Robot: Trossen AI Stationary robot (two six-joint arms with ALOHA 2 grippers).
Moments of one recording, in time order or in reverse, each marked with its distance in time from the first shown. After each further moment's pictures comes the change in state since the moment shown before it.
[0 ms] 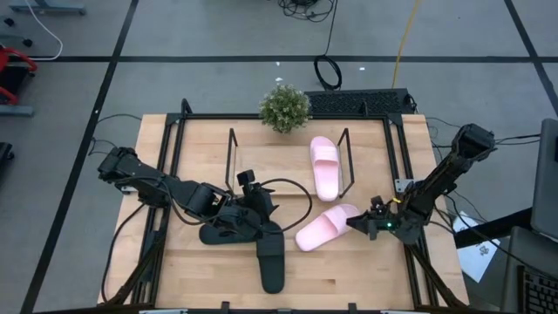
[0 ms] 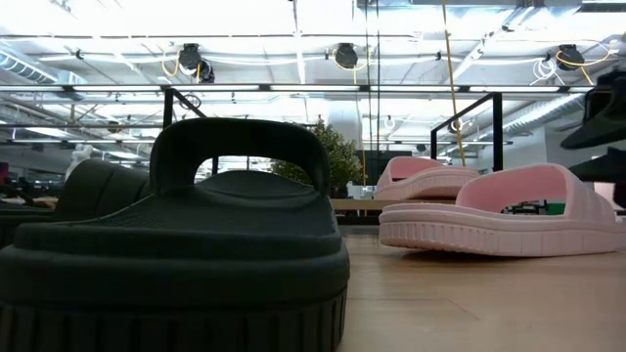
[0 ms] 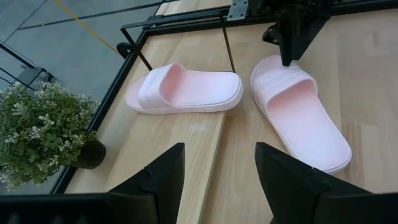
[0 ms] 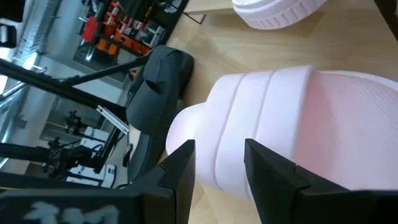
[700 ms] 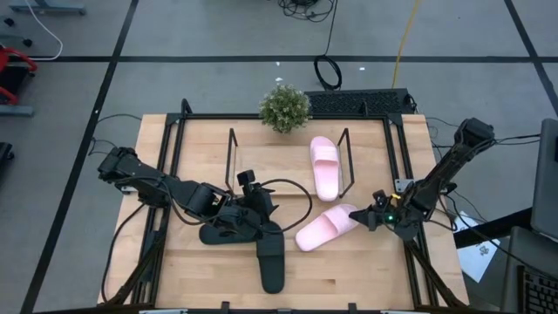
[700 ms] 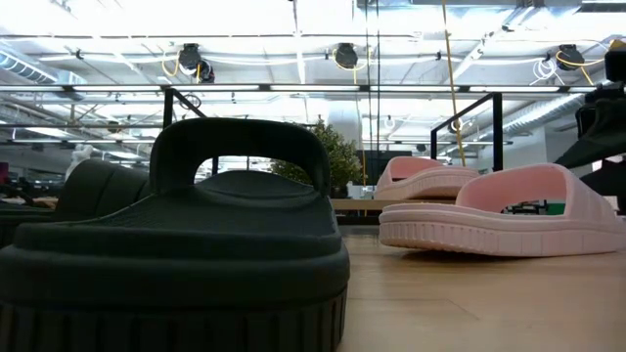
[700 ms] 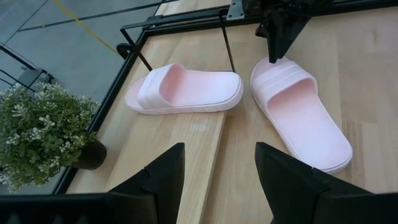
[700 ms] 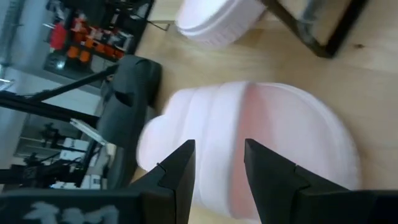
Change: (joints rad) left arm 0.001 0.000 0.000 -0.001 0.001 0.009; right arm -0.024 -0.259 0.001 -0.438 -0.030 0.186
